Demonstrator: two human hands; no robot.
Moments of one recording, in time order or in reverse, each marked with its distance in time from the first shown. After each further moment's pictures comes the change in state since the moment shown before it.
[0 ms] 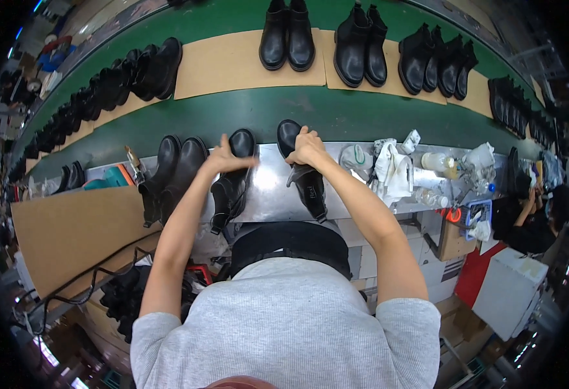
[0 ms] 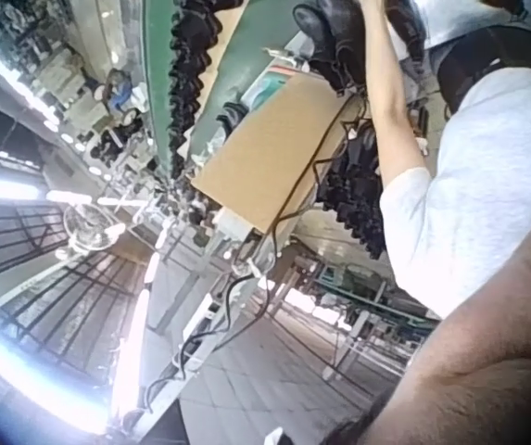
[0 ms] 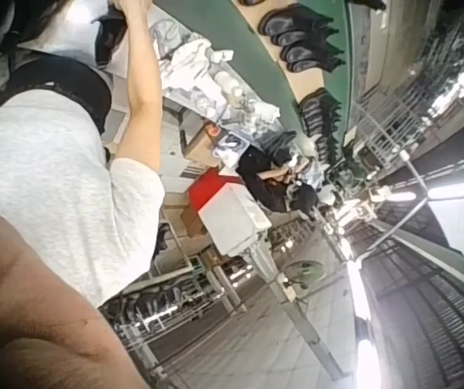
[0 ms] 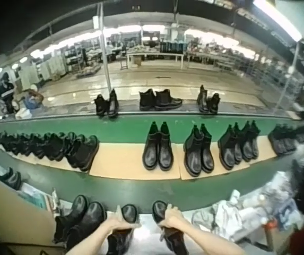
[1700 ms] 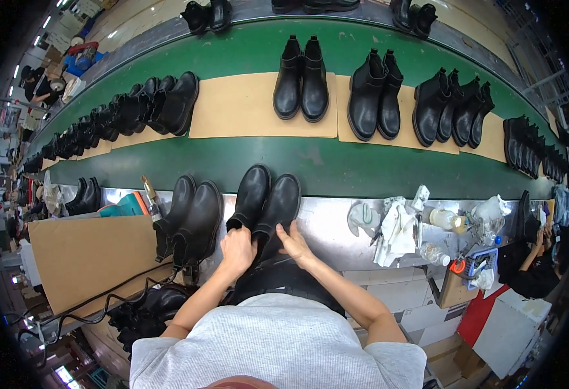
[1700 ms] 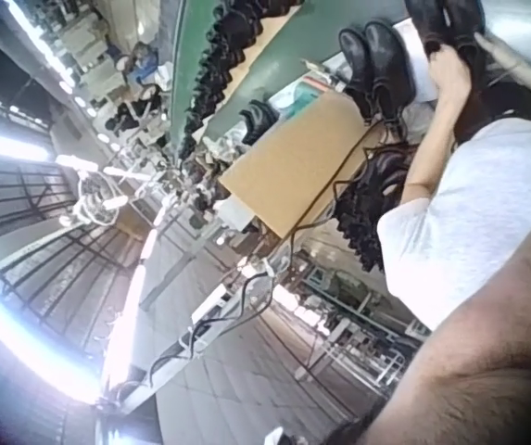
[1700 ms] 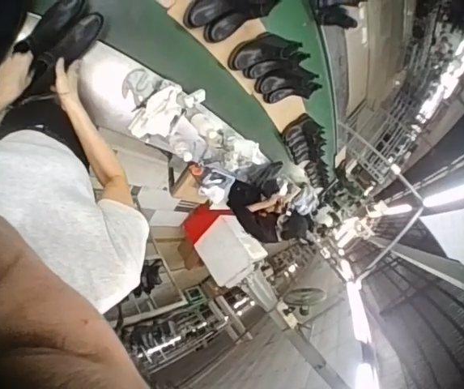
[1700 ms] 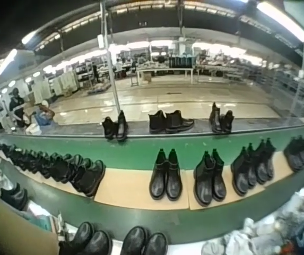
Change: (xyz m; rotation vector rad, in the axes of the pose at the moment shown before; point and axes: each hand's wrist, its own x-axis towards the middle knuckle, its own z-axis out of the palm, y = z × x) left_hand -0.117 0.044 0.002 0.088 0.278 0.107; right_hand -0.059 -0.004 0.103 1.295 -0.366 -0.031
